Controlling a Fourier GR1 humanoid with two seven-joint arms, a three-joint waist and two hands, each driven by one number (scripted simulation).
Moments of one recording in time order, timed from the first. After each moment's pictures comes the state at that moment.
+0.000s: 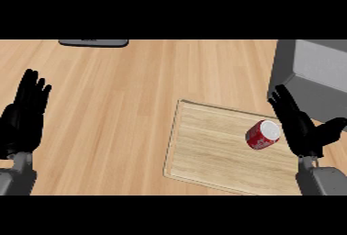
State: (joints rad) left arm -0.14 0.44 -0.05 -1.59 0.37 0.39 0.10; right arm -0.15 -0.31 0.06 -1.36 -0.34 -0.05 -0.02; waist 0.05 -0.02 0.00
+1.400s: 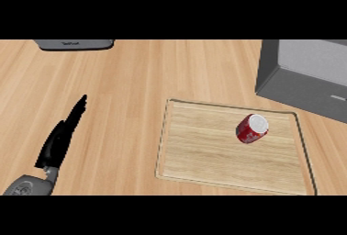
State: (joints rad) left arm -0.11 0.48 -0.29 -1.38 0.06 0.23 -0.02; right arm 0.59 -0.36 -0.28 -1.78 0.11 -0.18 -0.91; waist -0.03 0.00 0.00
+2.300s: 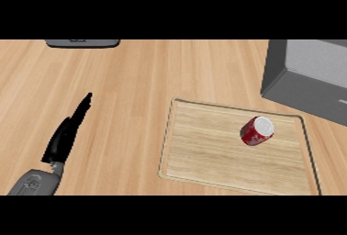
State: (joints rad) left arm -0.14 0.42 -0.25 -1.31 0.01 0.18 -0.06; right arm 0.64 -0.25 -0.05 -2.24 0.70 -0.13 -0.15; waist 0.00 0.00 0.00
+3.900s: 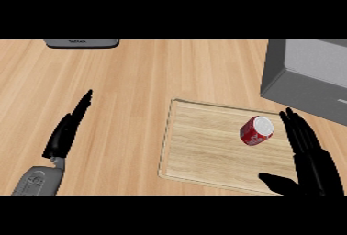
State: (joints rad) left arm -0.16 0.30 -0.07 -1.30 -0.16 0.04 -0.05; right arm 0.20 -0.10 0.06 -1.91 1.03 -0.07 0.04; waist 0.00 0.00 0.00
